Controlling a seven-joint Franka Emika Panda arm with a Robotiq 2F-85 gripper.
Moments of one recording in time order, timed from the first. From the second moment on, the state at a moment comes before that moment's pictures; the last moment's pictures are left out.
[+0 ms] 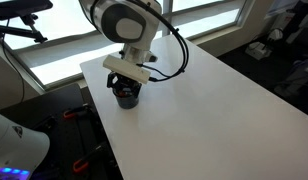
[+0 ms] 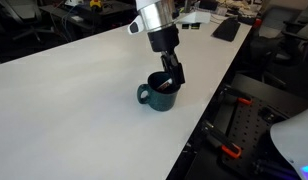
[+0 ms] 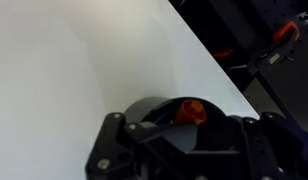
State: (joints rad) arm 0.00 0.22 0.07 -2.49 0.01 2.26 -0.78
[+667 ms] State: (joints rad) arm 0.02 0.15 0.13 -2.45 0.08 2.26 -0.78
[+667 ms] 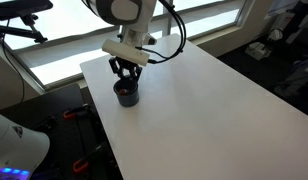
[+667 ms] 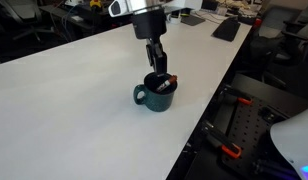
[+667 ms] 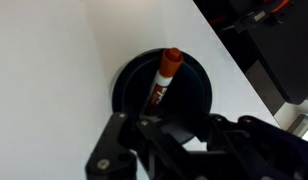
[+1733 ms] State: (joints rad) arm 0.03 0.13 0.14 -2.45 0.09 2.26 -0.78
